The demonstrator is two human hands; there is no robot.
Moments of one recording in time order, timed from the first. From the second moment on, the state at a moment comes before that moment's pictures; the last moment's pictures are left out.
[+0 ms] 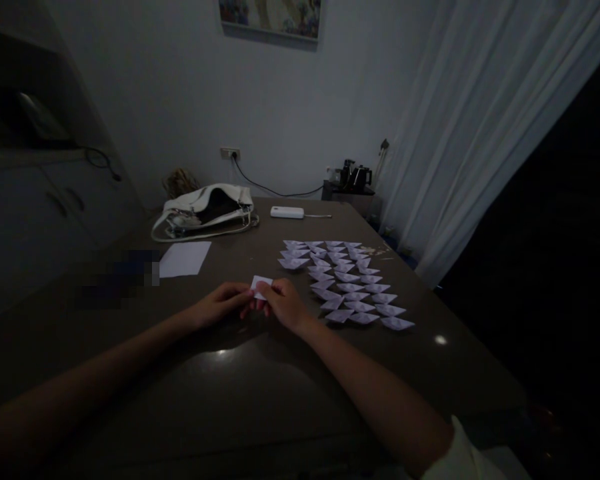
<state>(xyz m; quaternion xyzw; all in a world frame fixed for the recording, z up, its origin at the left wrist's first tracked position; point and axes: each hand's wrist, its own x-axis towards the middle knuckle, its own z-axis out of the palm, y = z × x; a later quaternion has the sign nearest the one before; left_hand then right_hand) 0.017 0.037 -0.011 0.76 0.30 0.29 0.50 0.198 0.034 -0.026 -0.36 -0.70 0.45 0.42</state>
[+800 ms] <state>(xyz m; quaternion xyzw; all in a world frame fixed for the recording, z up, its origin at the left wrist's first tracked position) 0.015 0.045 -0.015 0.72 0.37 0.43 0.41 0.200 0.030 -0.023 -0.42 -0.76 0.34 0.37</state>
